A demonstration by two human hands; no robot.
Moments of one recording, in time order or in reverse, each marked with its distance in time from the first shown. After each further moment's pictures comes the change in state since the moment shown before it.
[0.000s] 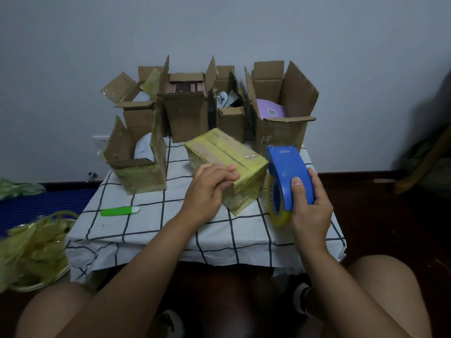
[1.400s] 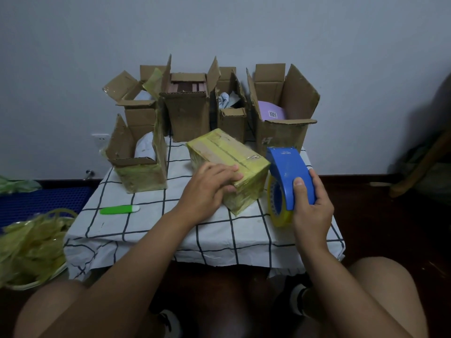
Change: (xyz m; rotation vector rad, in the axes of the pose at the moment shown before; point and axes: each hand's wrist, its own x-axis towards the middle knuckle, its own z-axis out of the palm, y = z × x) left_hand 0.005 -0.005 -0.012 0.156 -0.150 0.125; right_hand 0.003 0.000 0.002 -0.029 0.015 0.003
